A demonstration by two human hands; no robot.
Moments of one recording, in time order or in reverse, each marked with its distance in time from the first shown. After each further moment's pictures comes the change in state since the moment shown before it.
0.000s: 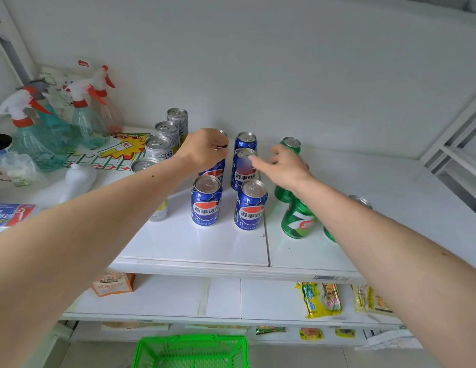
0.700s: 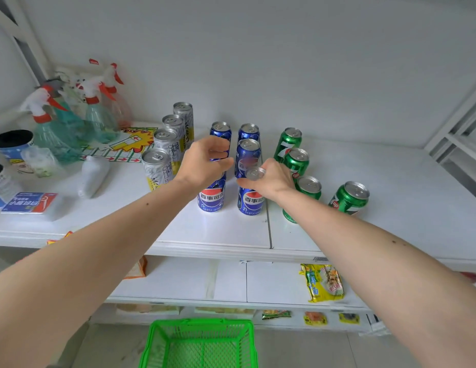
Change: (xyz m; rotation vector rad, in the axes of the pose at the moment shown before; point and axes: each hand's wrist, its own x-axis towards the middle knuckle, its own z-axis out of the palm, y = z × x) left_hand -0.061 -0.001 0.015 -0.383 0.097 -0.095; right_hand -0.026 0.012 0.043 -0.086 -0.002 0.051
